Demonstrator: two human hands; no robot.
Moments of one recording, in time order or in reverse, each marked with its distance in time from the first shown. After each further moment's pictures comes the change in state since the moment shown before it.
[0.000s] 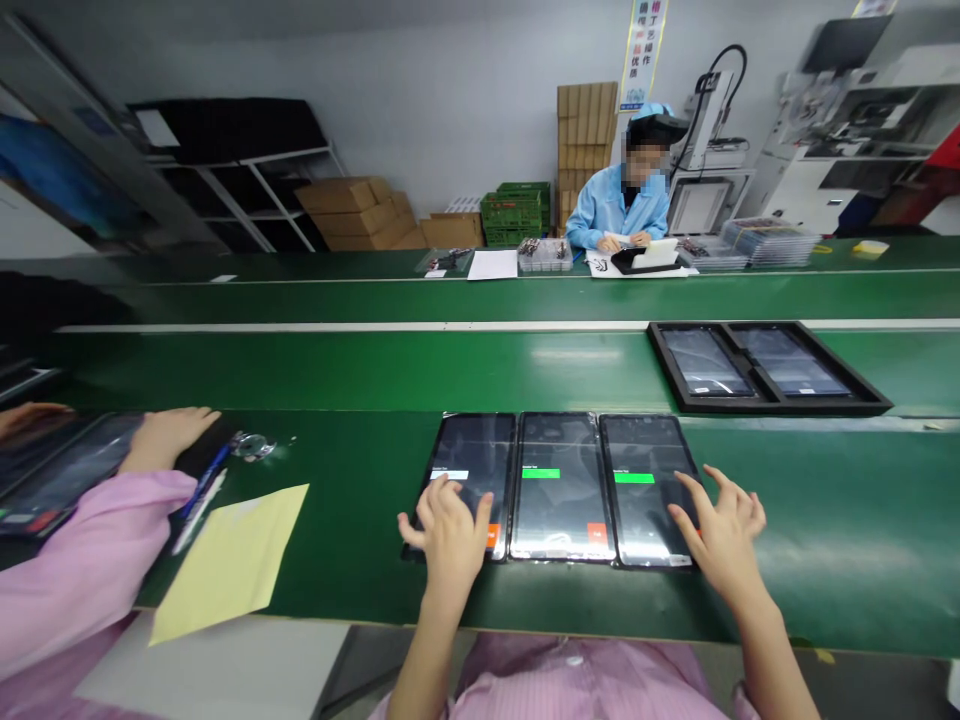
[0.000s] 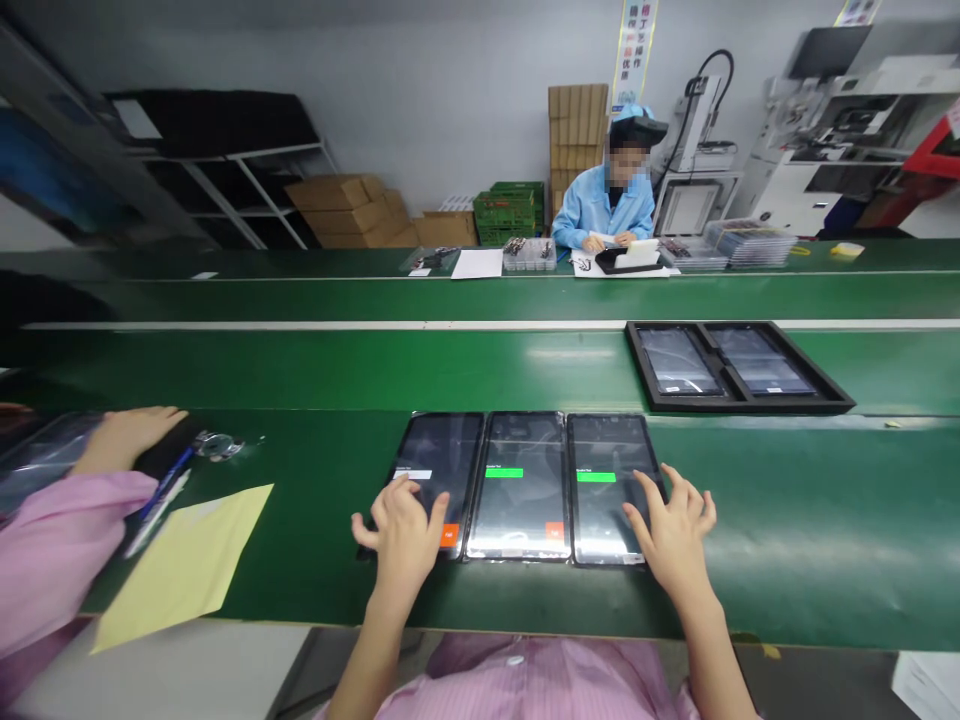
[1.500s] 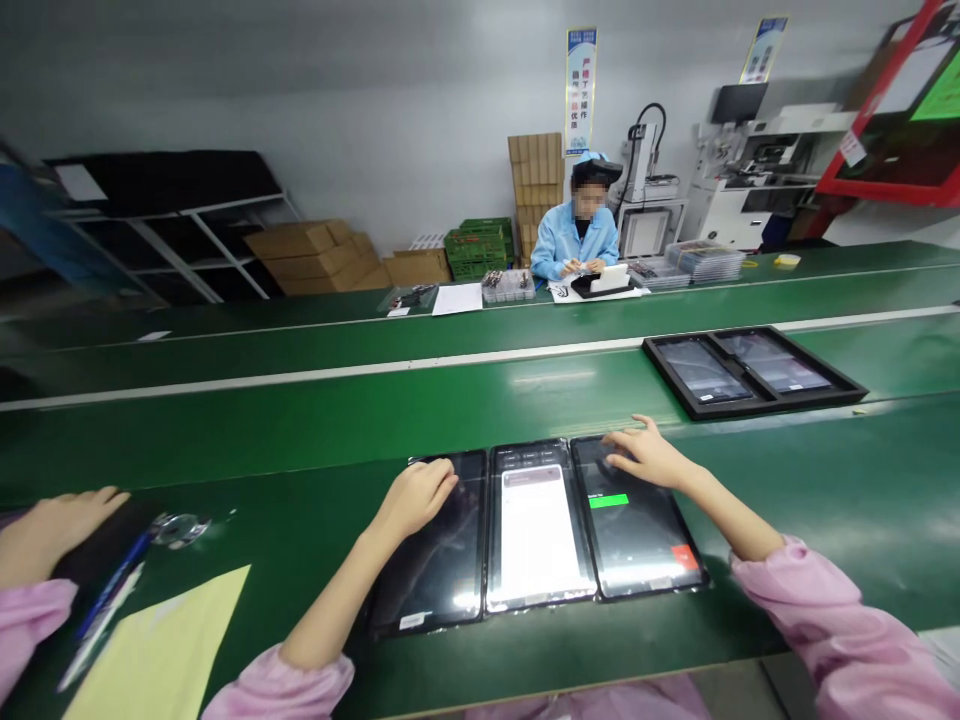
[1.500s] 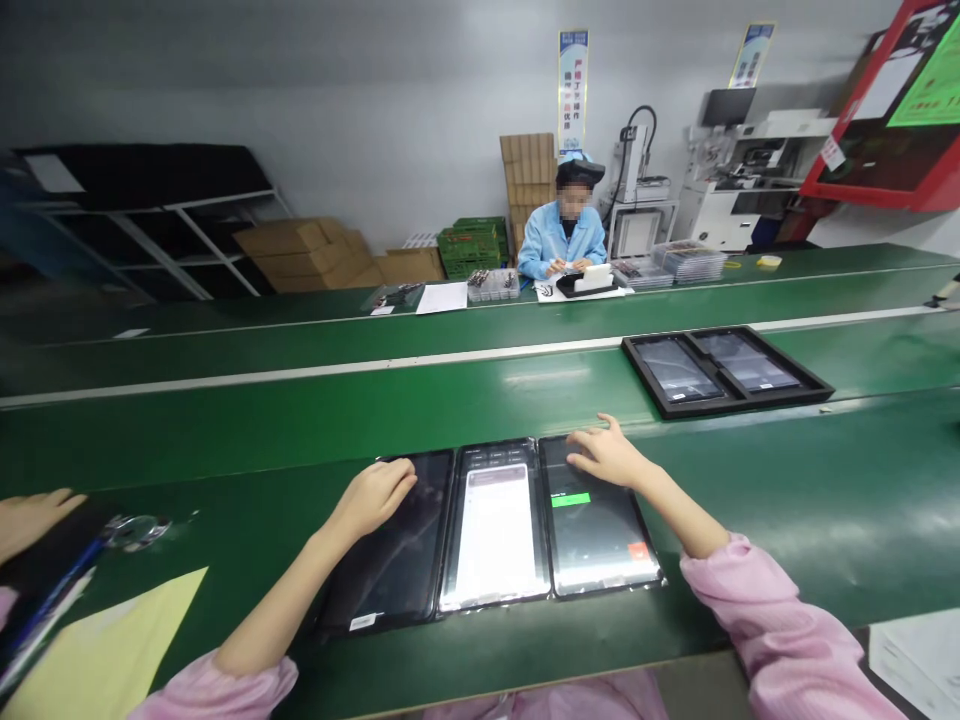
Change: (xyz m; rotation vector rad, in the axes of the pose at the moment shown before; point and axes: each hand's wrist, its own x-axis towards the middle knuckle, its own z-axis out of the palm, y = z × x) left_hand 0.150 -0.023 0.001 -0.144 -0.290 0.833; right_hand 0.145 0.011 0.010 0.274 -0.508 -0.422
